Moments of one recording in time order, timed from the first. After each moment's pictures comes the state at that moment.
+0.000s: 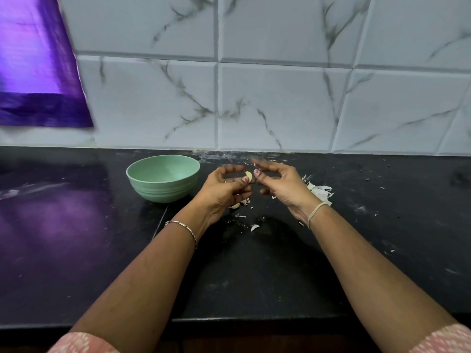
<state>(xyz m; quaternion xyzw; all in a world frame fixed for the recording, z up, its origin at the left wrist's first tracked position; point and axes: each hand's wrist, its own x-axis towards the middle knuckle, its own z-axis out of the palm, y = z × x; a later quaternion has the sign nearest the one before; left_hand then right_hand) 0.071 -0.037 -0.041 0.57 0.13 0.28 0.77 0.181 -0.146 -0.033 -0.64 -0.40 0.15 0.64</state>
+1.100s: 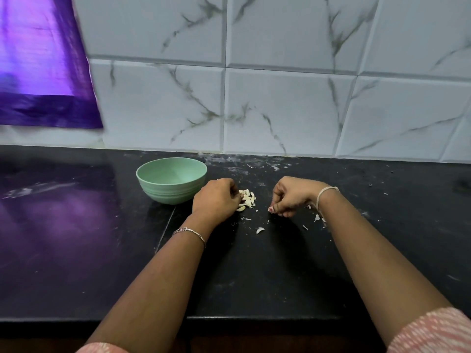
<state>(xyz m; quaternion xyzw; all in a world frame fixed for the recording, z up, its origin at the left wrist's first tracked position) 0.055 -0.024 -0.045 0.91 0.30 0.26 0.15 0.202 -0.152 -0.004 -0.83 -0.45 0.26 0.20</state>
